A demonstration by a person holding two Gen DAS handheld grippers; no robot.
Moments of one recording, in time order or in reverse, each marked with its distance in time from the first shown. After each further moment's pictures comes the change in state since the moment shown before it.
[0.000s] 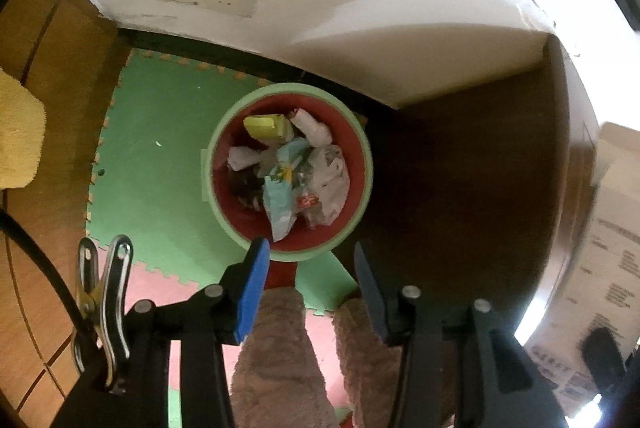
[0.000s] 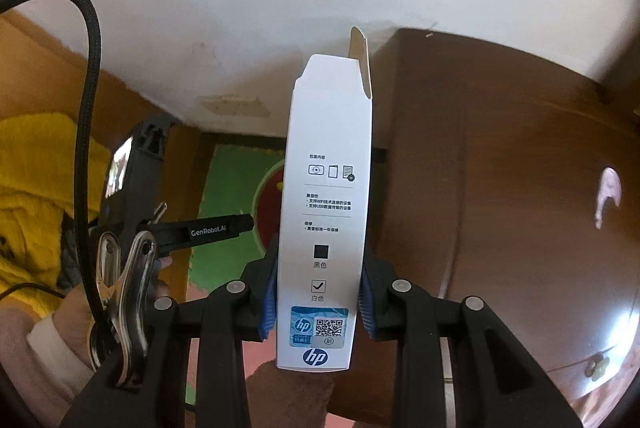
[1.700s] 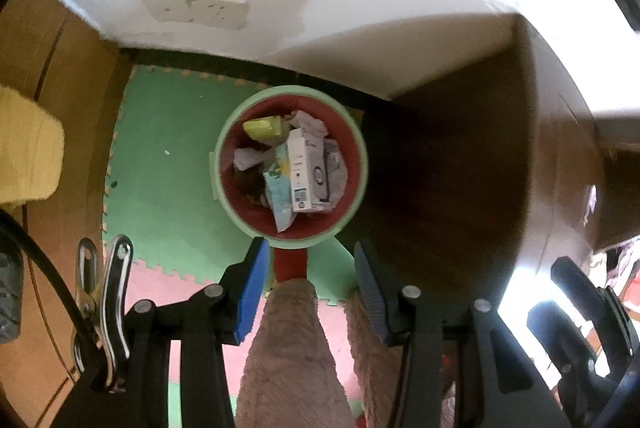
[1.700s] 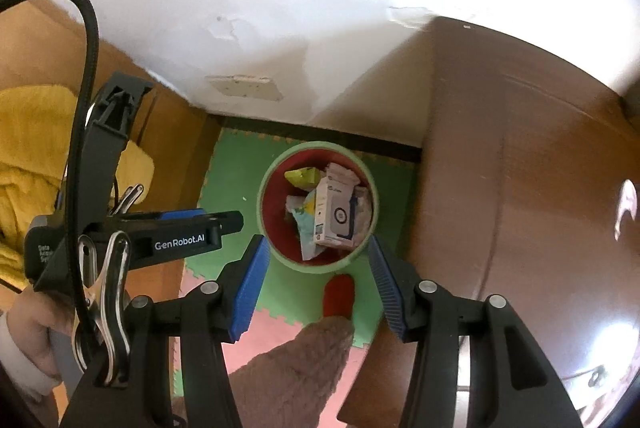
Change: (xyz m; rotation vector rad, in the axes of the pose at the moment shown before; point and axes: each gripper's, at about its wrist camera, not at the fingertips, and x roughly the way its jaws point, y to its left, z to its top) left arm -0.034 -0.024 -0.011 0.101 0.004 0.031; right arm 0.003 -0.008 -0.003 -0.037 0.017 0.001
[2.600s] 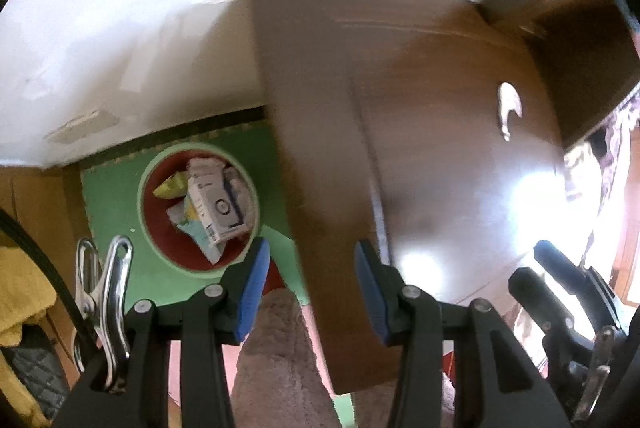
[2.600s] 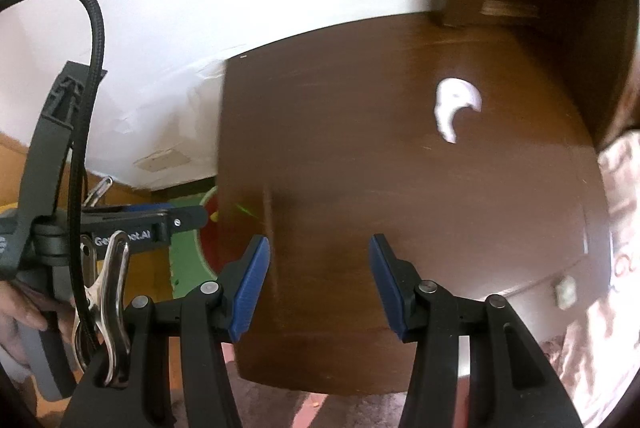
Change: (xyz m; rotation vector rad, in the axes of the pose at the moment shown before) left arm -0.022 -0.204 -0.015 0.432 0.006 0.021; right arm -0.092 -0.142 -0.068 0.370 -0.134 -0.111
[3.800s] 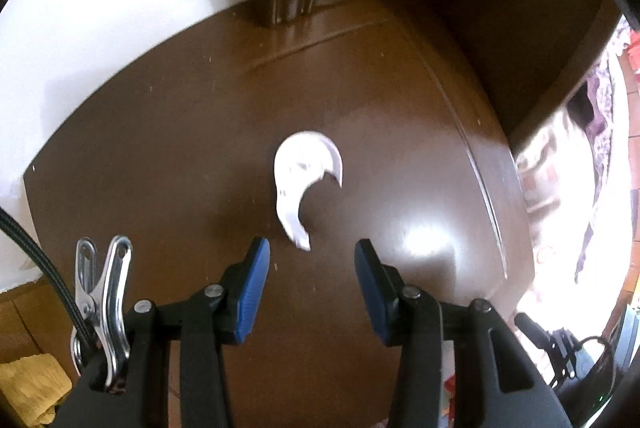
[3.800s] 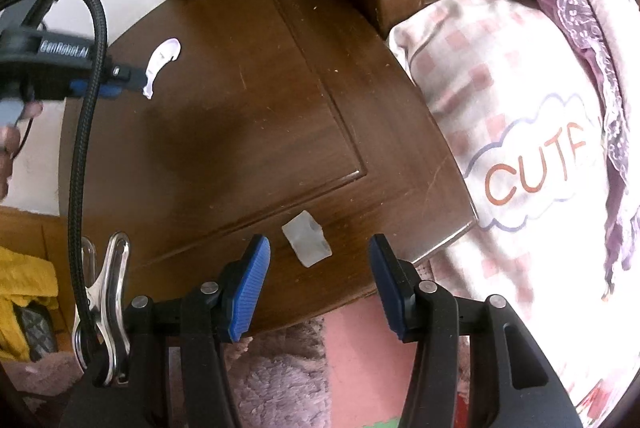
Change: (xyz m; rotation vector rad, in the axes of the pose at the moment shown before) left arm 0.052 -0.229 0.089 0.278 -0.008 0.042; right arm -0.017 -0.227 -0.059 0.209 0.057 -0.174
